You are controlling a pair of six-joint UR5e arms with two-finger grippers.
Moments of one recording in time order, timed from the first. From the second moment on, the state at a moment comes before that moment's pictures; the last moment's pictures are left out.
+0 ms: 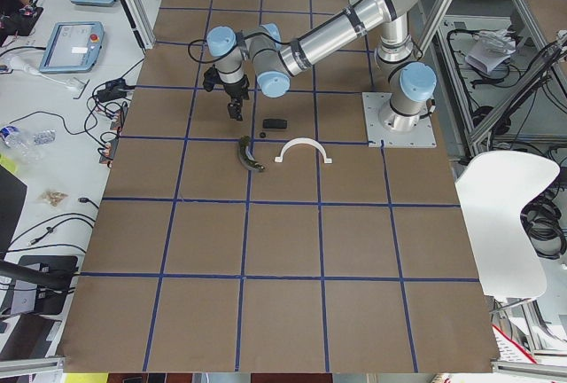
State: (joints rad) left arm -1.31 -1.95 -1.67 -1.18 1.59 0.42; right arm 1.51 -1.30 1.76 -2.08 -1.62 0.12
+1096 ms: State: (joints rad) left arm -1.57 -1.69 -1.47 -1.56 1.56 0.11; right arm 1.93 -1.13 1.75 -2.29 -1.52 0.68
